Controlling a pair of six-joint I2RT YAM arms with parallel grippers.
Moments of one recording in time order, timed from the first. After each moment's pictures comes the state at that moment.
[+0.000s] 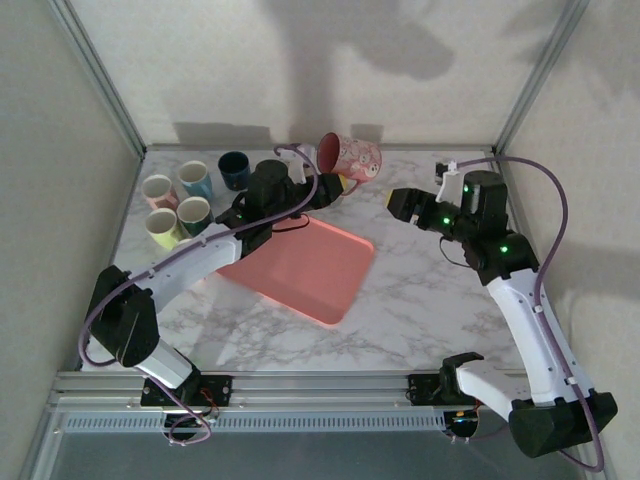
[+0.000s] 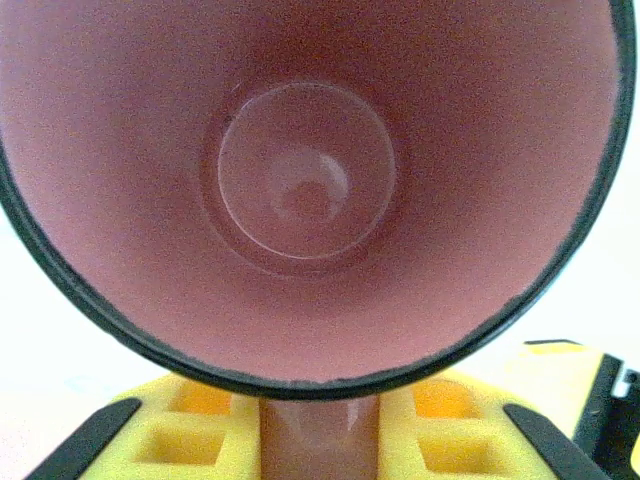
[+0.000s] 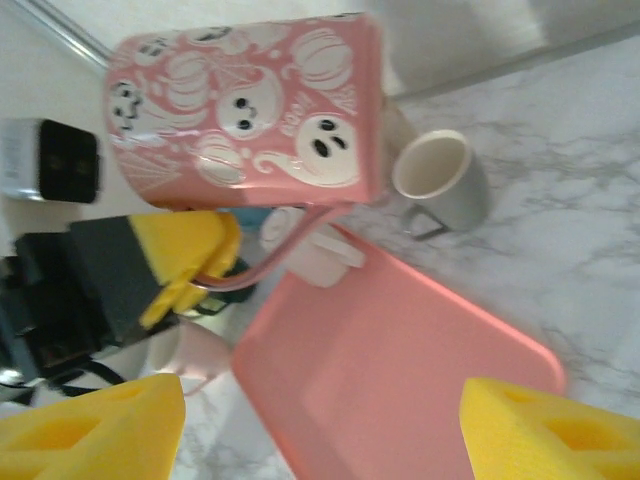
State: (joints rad) left arm -0.62 1.56 1.25 0.11 0.27 -0.79; right arm 0.26 1.03 1.17 -0.61 -0.42 0.49
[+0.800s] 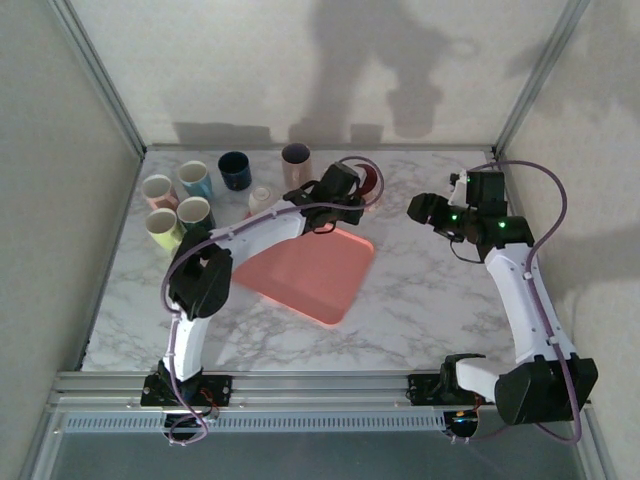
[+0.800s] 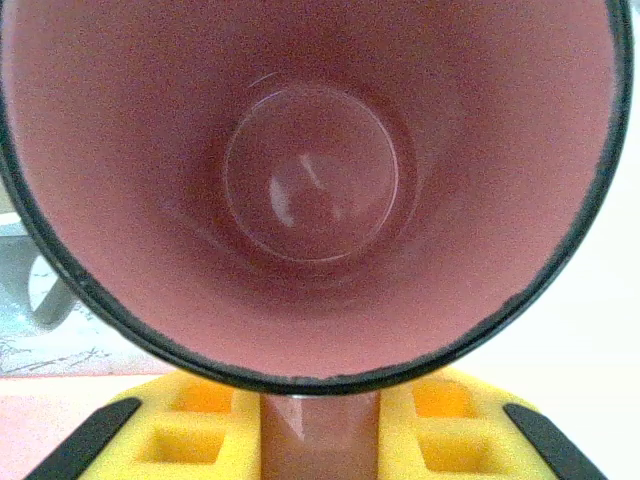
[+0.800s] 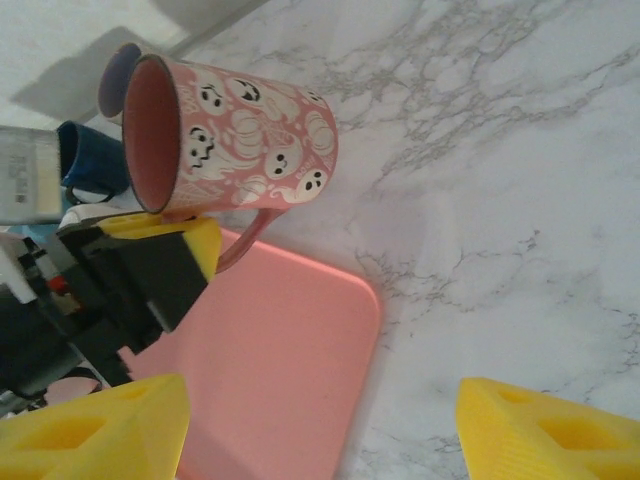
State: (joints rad) left arm -0.73 2.06 1.73 -0.39 -0.07 -0.33; right arm 0.10 1.19 1.17 -0.78 -0.34 0.47
